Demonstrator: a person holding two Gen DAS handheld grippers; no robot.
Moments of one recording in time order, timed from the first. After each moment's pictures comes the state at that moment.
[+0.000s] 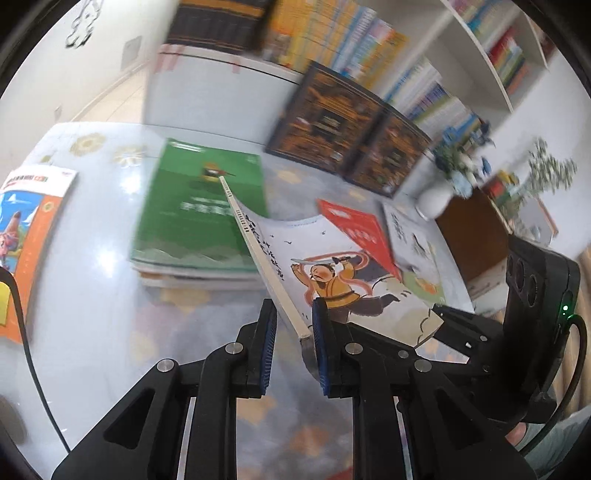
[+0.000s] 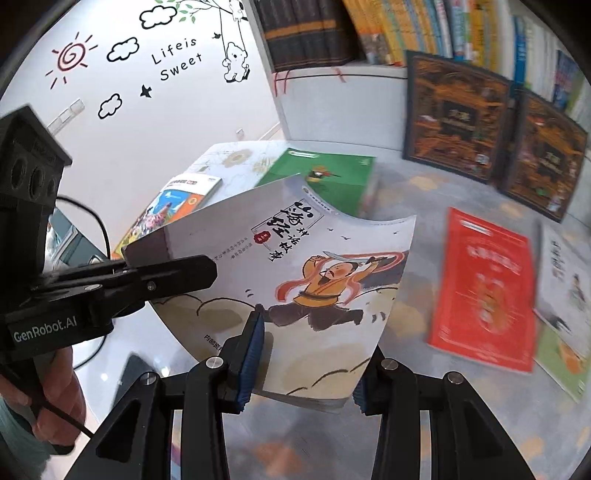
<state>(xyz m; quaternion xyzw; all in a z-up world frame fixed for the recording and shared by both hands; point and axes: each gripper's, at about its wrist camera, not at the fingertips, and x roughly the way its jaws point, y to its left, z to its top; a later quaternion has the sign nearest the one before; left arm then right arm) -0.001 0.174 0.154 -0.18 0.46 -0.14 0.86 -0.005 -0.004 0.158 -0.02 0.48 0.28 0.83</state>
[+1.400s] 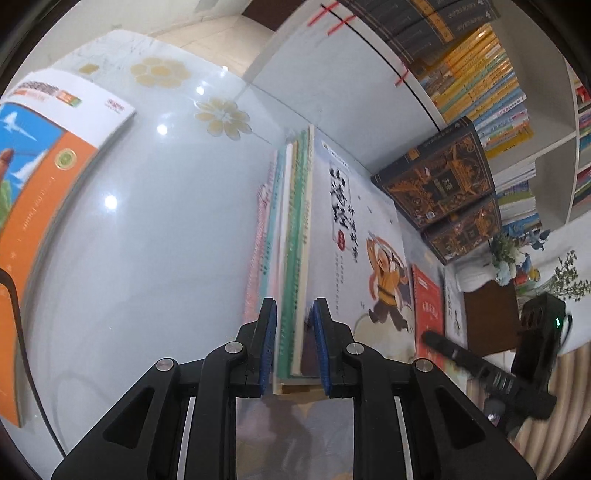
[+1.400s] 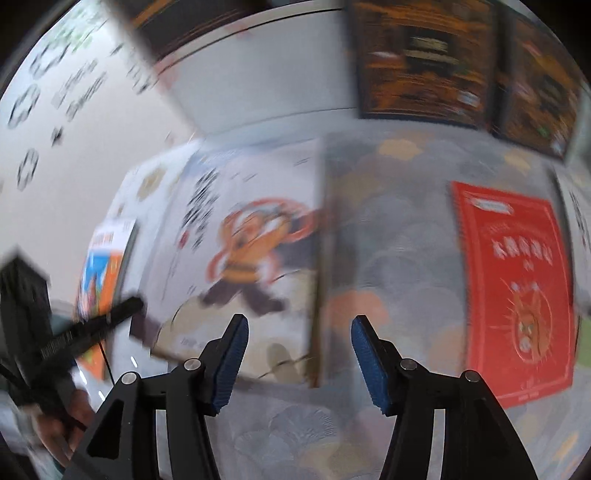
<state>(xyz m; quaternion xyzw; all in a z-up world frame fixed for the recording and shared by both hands) 0.099 0.302 0.052 -0.32 0.50 -0.08 0.80 0.124 0.010 0.095 0.09 0.57 0.15 0.80</state>
